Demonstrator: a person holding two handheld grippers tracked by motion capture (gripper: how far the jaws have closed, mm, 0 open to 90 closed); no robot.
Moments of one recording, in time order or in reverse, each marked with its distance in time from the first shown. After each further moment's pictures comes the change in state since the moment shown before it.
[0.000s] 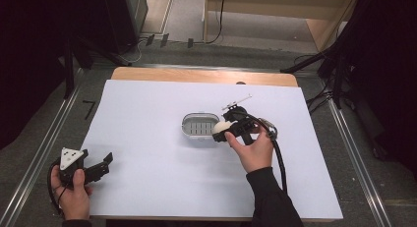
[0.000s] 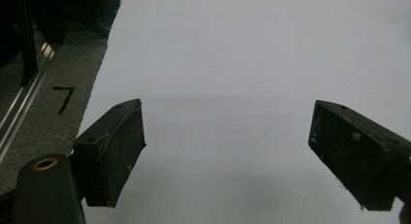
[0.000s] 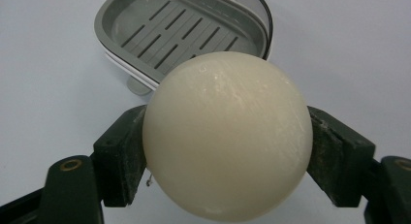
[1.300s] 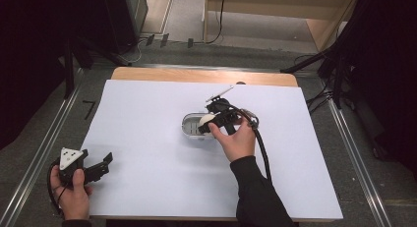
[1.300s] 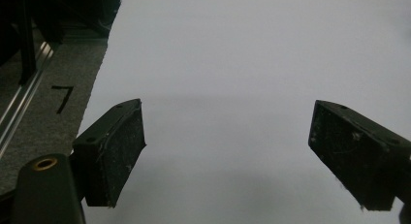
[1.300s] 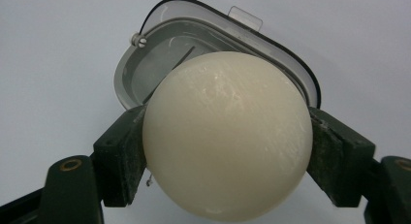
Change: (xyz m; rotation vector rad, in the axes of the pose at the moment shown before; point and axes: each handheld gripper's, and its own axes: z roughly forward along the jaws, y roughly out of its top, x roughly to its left) left arm 0.001 0.000 0.000 -0.003 -0.003 -0.006; right arm 0.019 0.040 0.028 0.020 0.017 -0.010
